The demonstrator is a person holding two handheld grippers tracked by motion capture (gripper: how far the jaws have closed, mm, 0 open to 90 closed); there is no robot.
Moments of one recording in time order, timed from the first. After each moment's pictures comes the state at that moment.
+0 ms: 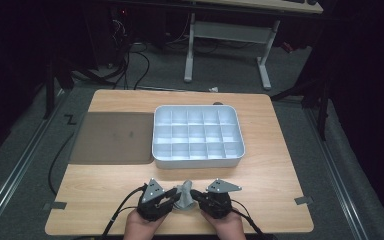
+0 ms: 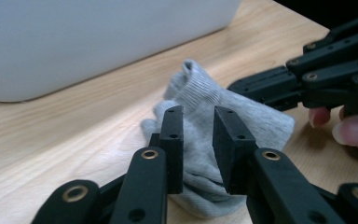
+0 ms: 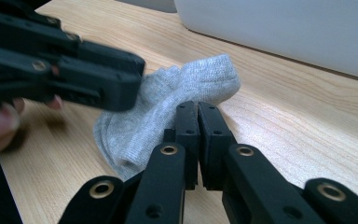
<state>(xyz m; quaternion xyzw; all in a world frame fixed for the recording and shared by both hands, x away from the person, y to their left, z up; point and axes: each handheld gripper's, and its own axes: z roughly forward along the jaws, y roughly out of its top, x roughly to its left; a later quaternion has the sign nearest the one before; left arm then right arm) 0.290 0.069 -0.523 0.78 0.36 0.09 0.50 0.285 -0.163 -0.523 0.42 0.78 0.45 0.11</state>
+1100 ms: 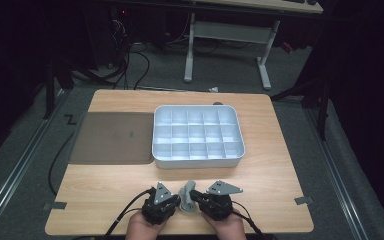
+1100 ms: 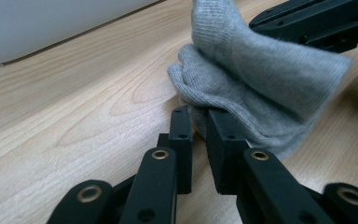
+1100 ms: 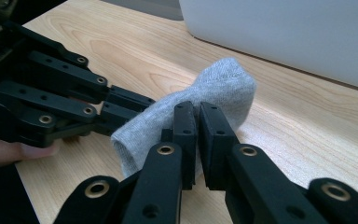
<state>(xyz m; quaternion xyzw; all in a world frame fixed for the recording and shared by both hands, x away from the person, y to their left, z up) 0.286 0.050 -0.532 0.83 0.36 0.10 0.41 0.278 -0.162 -0.516 0.41 0.78 0.45 0.11</state>
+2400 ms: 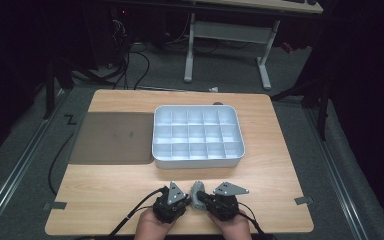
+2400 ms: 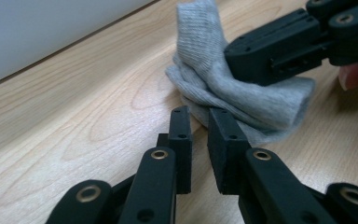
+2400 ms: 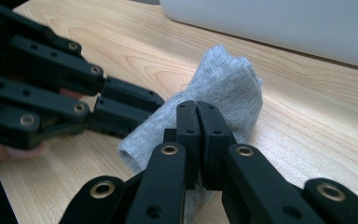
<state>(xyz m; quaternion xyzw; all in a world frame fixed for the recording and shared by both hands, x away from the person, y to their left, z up) 0.290 0.025 -0.533 0.84 0.33 0.11 0.41 0.279 -0.181 -0.527 0.43 0.78 0.44 0.12</state>
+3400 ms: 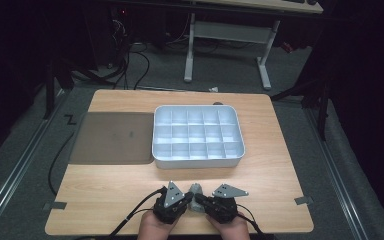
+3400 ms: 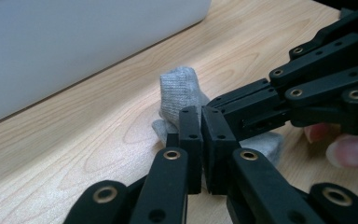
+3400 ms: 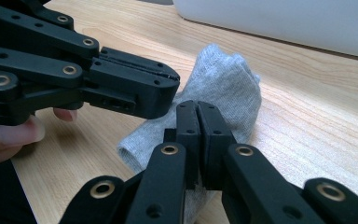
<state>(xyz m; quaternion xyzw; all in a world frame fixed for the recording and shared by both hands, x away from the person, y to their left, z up) 0.282 0.022 -0.522 0.81 0.32 0.12 0.47 0.274 -0.179 -0.531 0.42 0.78 0.45 0.10</state>
